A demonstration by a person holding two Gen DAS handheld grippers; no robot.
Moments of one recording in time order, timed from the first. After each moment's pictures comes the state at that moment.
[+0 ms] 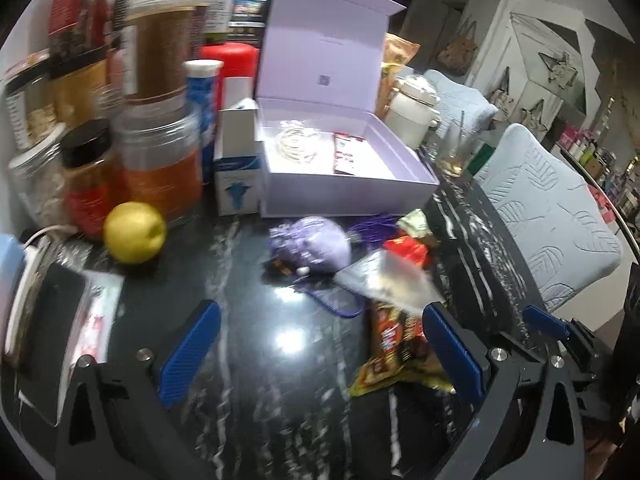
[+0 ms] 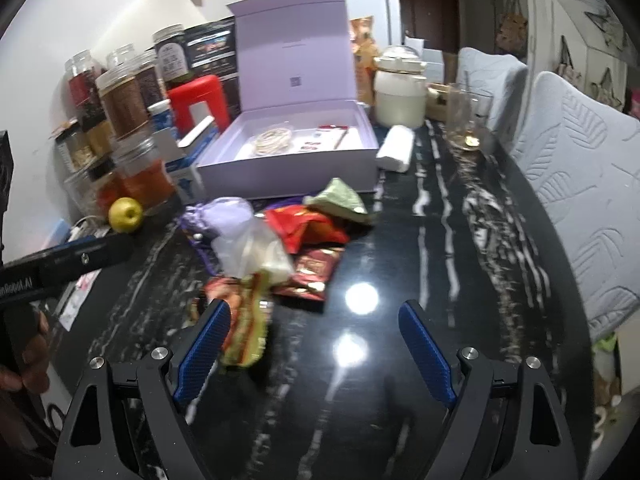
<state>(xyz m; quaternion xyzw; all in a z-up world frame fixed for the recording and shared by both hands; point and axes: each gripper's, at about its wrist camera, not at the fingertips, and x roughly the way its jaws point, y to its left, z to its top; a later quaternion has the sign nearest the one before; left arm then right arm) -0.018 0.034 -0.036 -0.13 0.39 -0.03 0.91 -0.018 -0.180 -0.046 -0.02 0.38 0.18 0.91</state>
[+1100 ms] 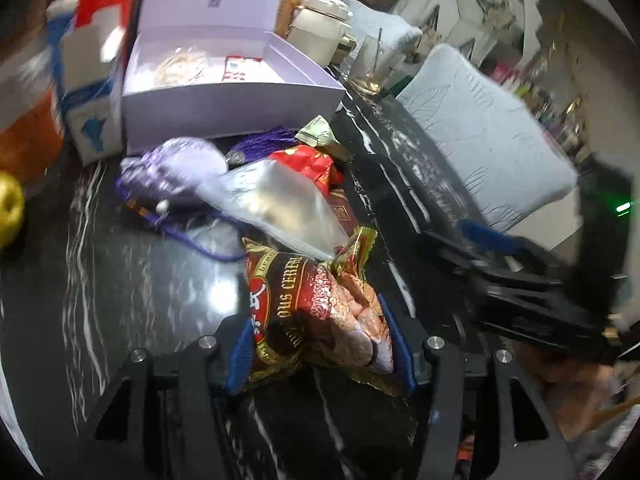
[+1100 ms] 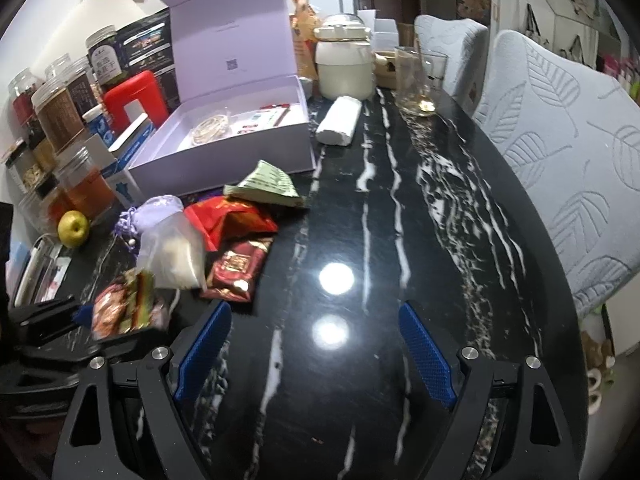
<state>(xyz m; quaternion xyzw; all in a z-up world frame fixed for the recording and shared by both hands) -0.011 0.001 -0.077 -0.13 0.47 -0.20 0.85 0.012 -0.200 -0.067 -0.01 0.42 0.12 0.90</state>
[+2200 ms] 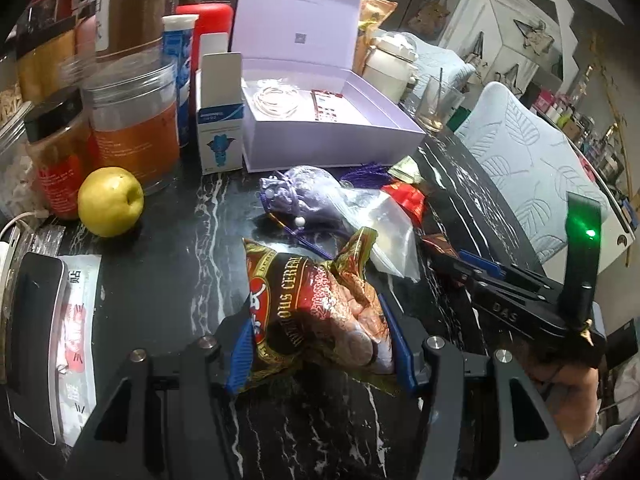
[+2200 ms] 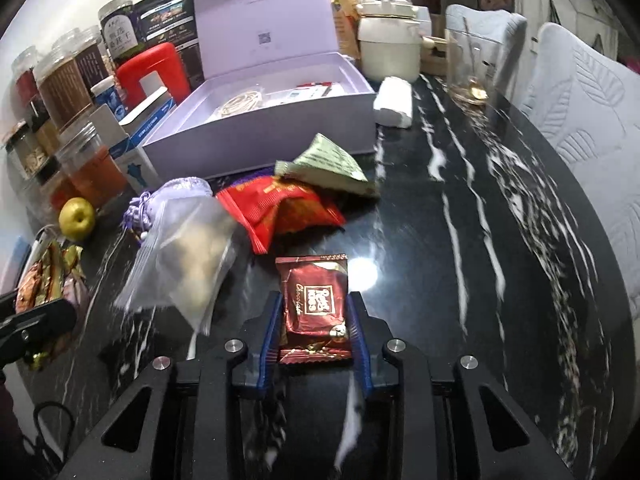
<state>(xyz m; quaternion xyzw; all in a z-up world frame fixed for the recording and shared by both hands) -0.031 0.053 -0.065 -0.11 0.44 -0.09 0.89 0.030 -0.160 -0.098 0.00 0.43 0.15 0.89</state>
